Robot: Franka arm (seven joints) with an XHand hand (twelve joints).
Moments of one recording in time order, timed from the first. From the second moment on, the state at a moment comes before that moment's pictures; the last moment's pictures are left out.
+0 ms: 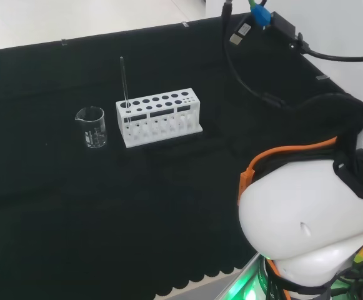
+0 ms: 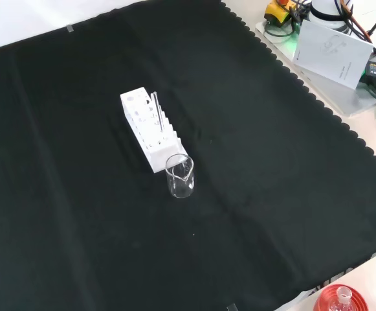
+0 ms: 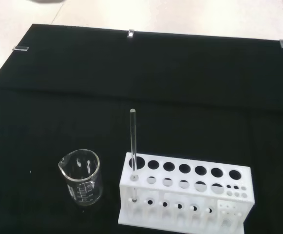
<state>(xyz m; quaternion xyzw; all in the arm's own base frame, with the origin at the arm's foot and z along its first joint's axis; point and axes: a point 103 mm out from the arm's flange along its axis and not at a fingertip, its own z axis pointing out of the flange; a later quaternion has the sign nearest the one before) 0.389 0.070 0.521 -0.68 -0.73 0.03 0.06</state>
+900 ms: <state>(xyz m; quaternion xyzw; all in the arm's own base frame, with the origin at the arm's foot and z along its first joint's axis) 0.442 0.068 0.480 -0.64 -0.76 0.03 0.10</state>
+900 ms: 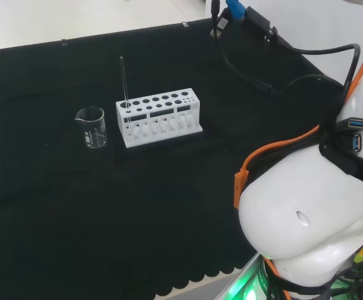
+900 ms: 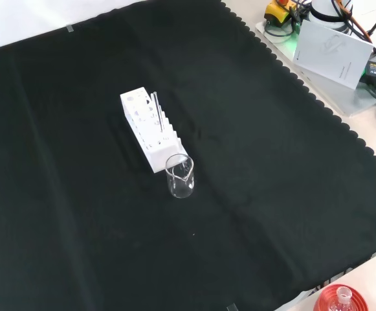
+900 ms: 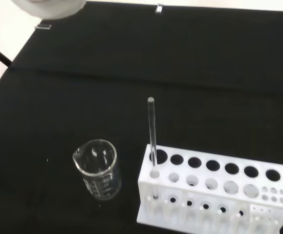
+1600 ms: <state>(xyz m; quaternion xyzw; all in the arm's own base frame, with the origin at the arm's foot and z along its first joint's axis) 0.487 0.088 0.414 -0.64 -0.75 0.07 0.14</state>
